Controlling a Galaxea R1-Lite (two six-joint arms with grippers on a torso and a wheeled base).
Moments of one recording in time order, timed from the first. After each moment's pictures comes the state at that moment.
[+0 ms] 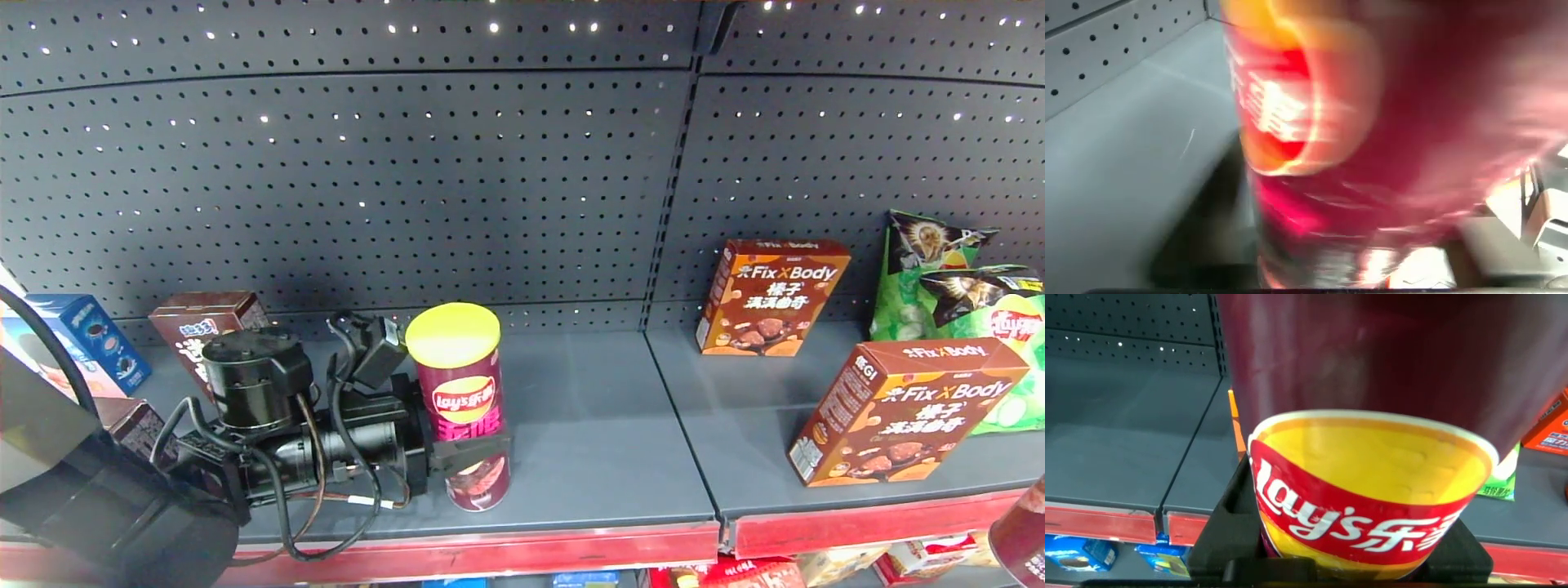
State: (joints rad) left arm -0.34 1.90 -0.51 -1.21 -0.80 0.04; right arm 0.03 0.65 -0.35 -0.34 0.07 -0.11
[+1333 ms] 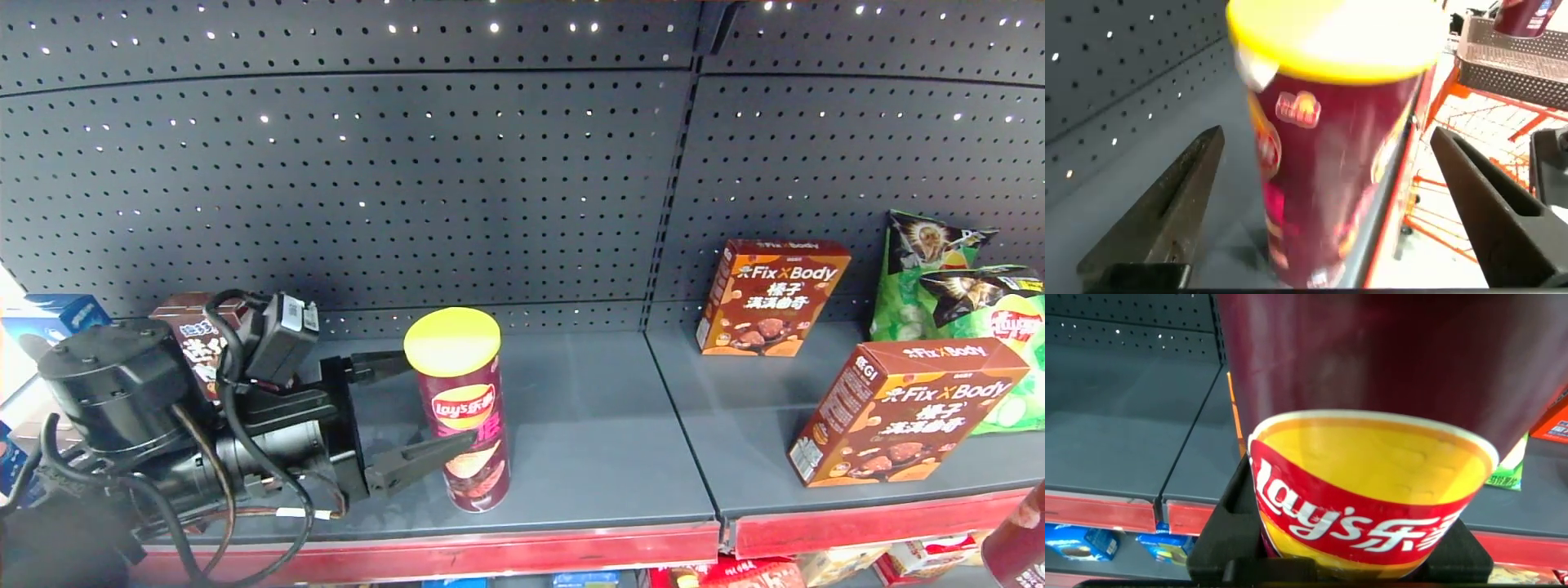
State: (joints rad) left arm -0.30 1.66 -0.38 -1.23 -0.77 0.04; right arm 0.03 0.65 -0.31 -0.34 0.07 -0.11
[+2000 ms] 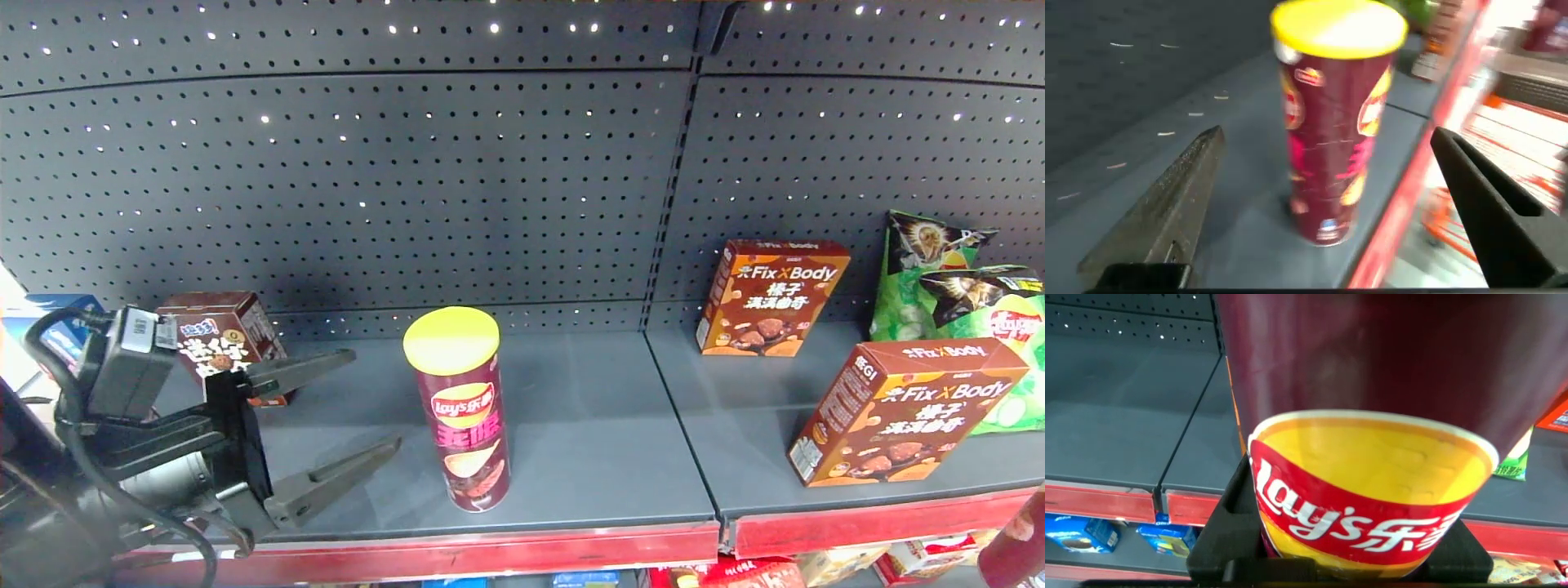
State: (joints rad) left arm -0.17 1.44 -0.24 -1.22 -0.72 0.04; right arm 0.03 0.64 -0.29 -0.34 0.07 -0.11
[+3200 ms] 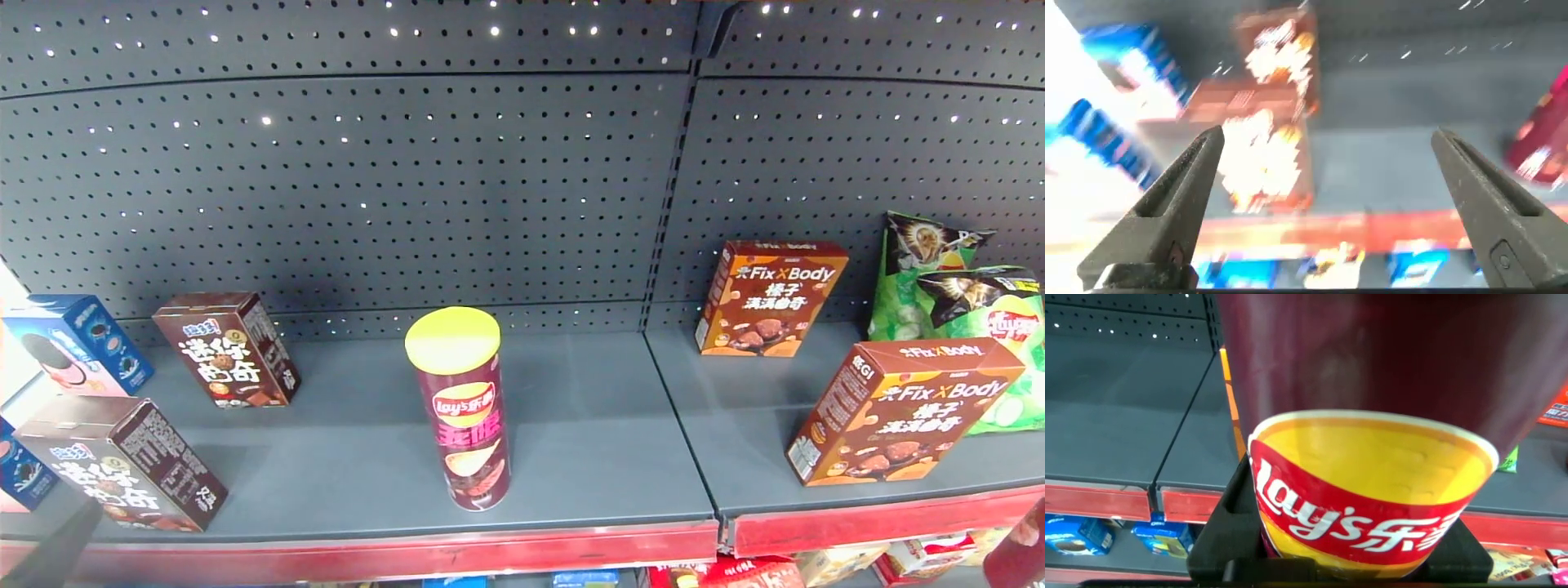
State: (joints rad) left arm -0.14 0.54 -0.21 -0.29 0.21 0.04; right arm 0.03 0.62 -0.27 -0.34 0.05 -0.11
